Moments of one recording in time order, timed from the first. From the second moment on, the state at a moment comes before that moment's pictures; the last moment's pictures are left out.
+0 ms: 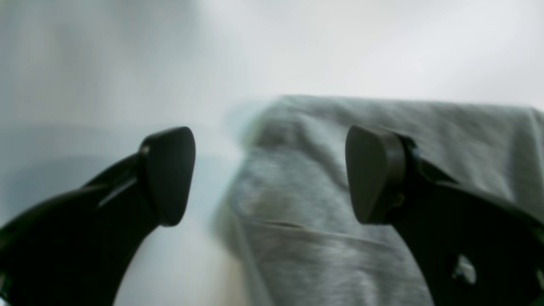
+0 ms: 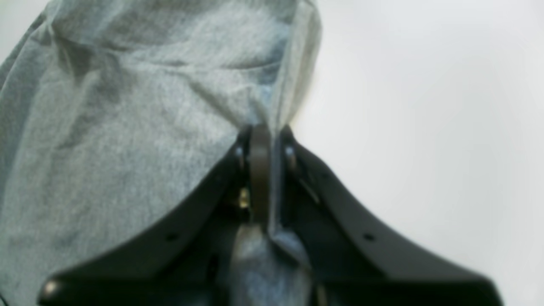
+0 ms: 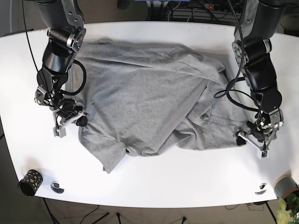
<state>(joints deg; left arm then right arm) -33.5 -11.5 -23.9 43.9 6.4 -20.7 29.0 24.1 13.2 28.9 45.9 11.8 35.6 -35.0</state>
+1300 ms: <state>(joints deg) -35.7 -15.6 -18.3 30.0 6.4 -24.7 20.0 22.6 11.6 28.9 50.7 10.7 35.6 -36.7</state>
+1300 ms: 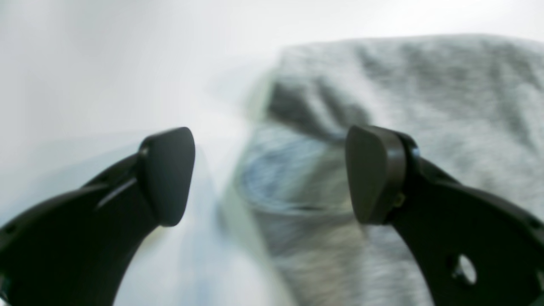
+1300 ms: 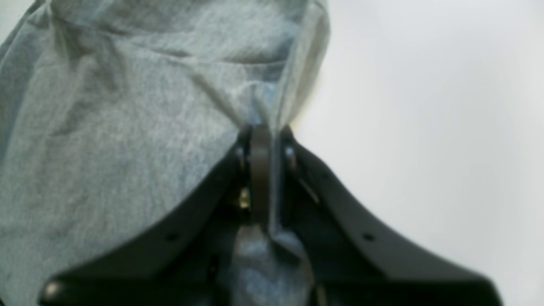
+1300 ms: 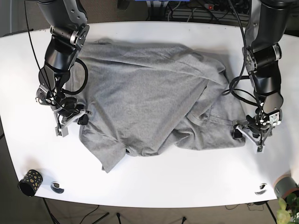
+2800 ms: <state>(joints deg) -28.3 -8.7 -18.4 67.7 6.2 -28.8 28.1 24.7 12.7 24.6 71.8 10.3 35.8 -48.2</state>
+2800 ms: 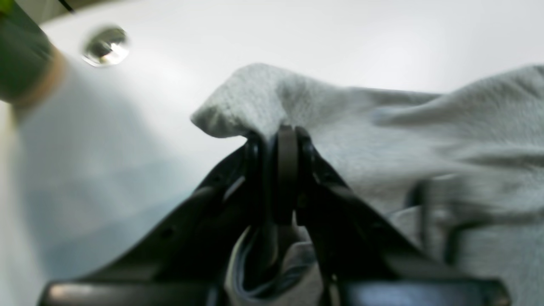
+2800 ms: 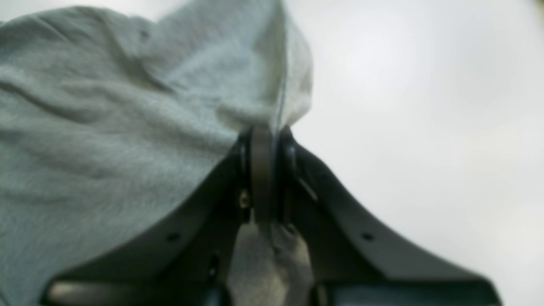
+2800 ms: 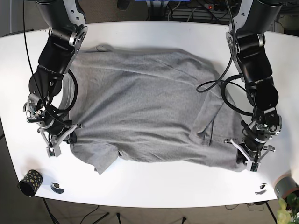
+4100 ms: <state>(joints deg) -50.9 -13.7 -18.7 84.1 6.2 -29.1 35.4 56.8 24.0 14.9 86.5 18.5 36.1 -64.8</state>
